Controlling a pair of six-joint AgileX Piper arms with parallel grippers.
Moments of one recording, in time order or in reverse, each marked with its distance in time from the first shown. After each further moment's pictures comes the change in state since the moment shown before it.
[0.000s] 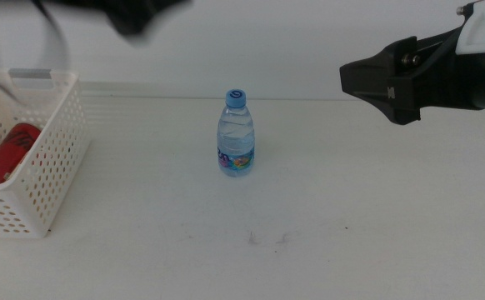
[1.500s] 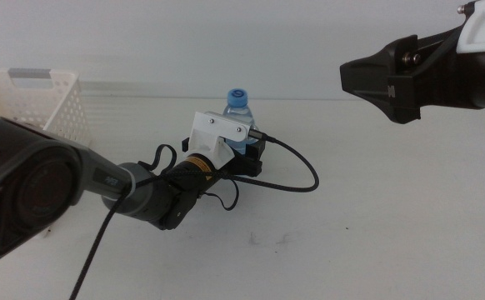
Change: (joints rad) left arm 0.049 1.140 0.179 0.286 -1.396 -0.533; right arm 0.000 0.000 0.000 -0.002 -0.003 0.004
